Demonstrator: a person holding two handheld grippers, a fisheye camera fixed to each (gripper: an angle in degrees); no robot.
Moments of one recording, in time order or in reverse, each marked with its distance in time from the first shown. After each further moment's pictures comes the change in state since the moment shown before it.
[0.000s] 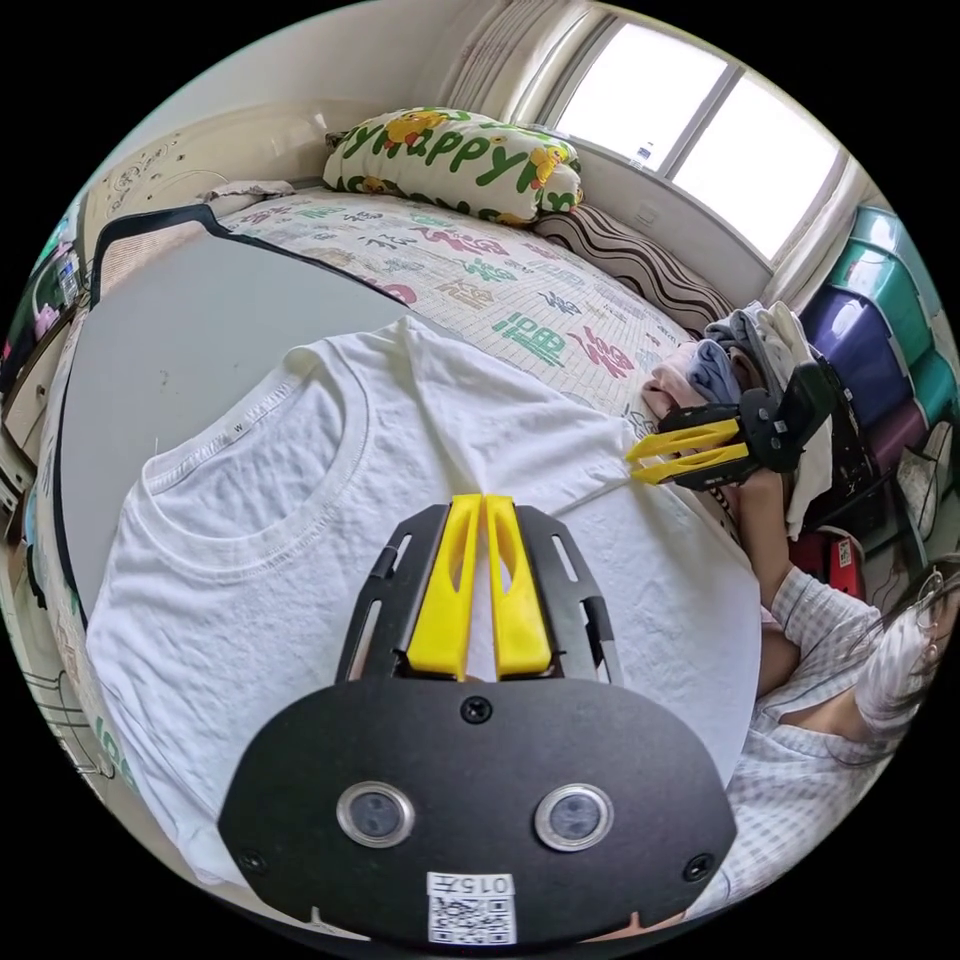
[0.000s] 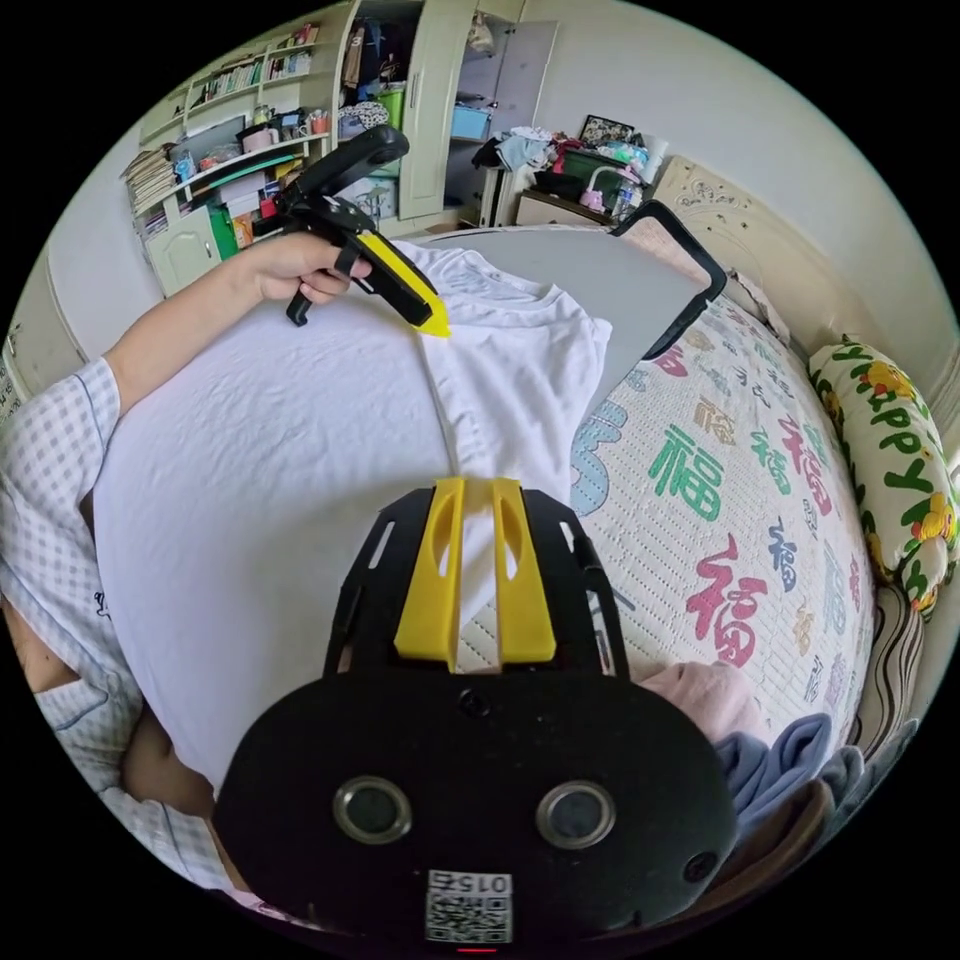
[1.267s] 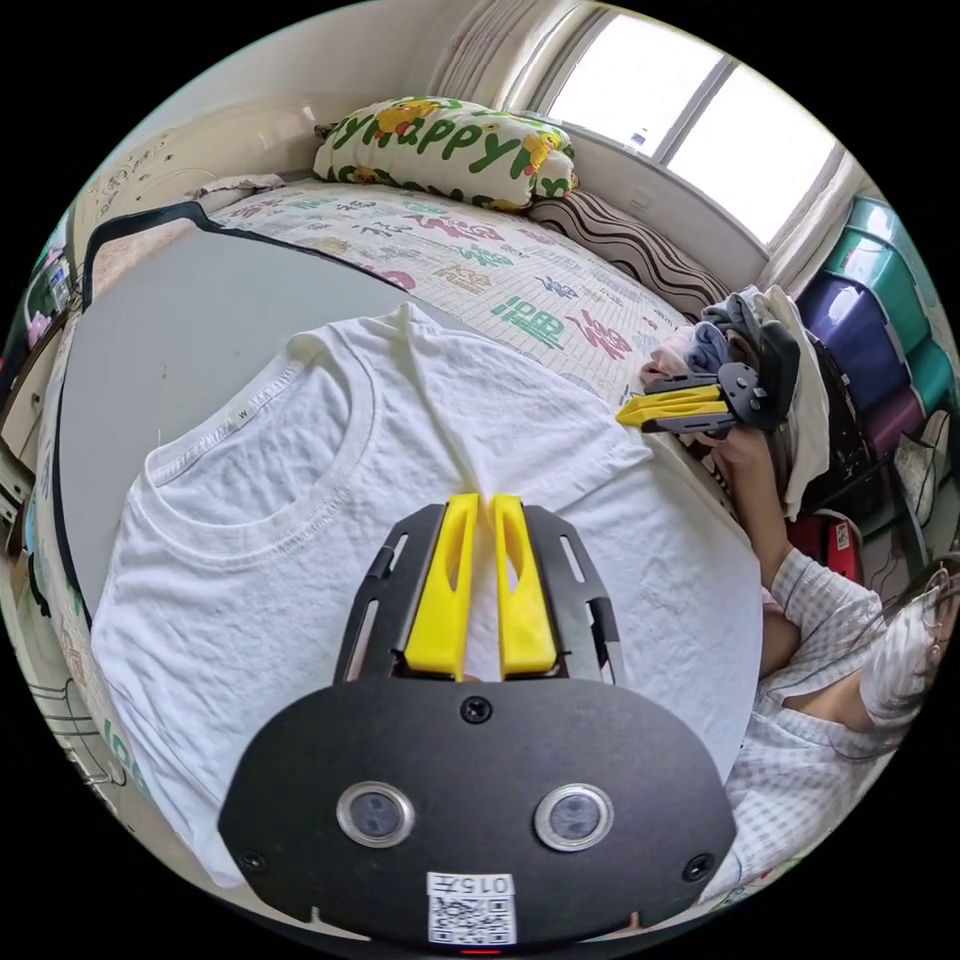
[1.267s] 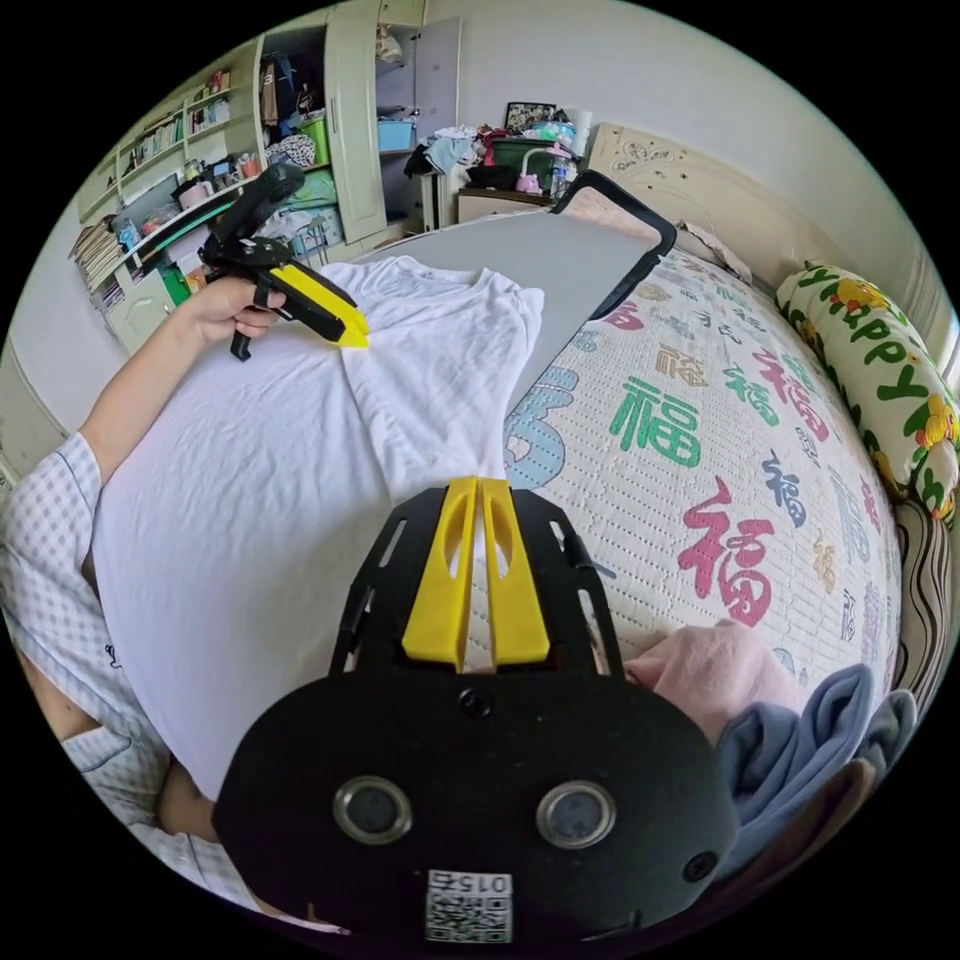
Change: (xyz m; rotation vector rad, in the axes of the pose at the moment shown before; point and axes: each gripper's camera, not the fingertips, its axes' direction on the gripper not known) left arm -0.007 0.040 -0.001 -0.037 0.387 -0.072; right arm -0.012 -0.040 0.027 0.284 -0.144 -0.012
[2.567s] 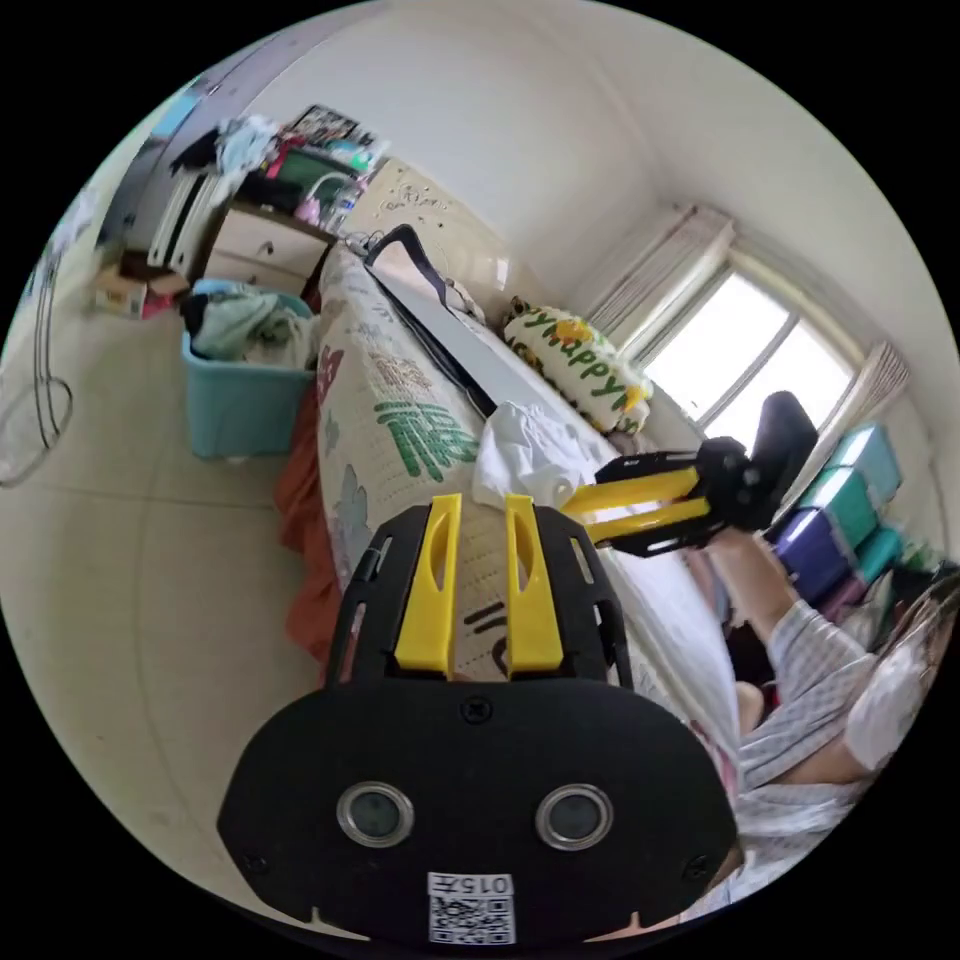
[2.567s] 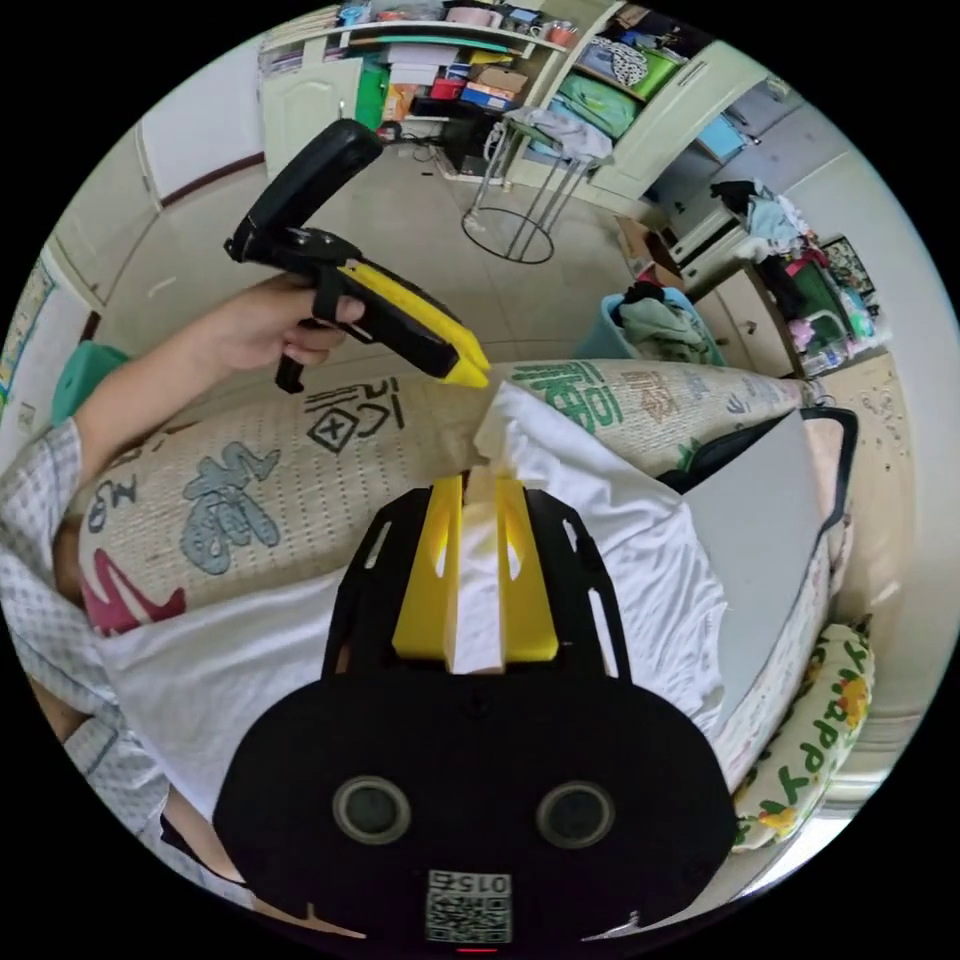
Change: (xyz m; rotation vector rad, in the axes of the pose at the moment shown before) left arm -0.210 0.443 -0.155 0.630 0.102 -0.485; right arm -0.515 -0.351 0.208 -0.213 0.070 -0.679
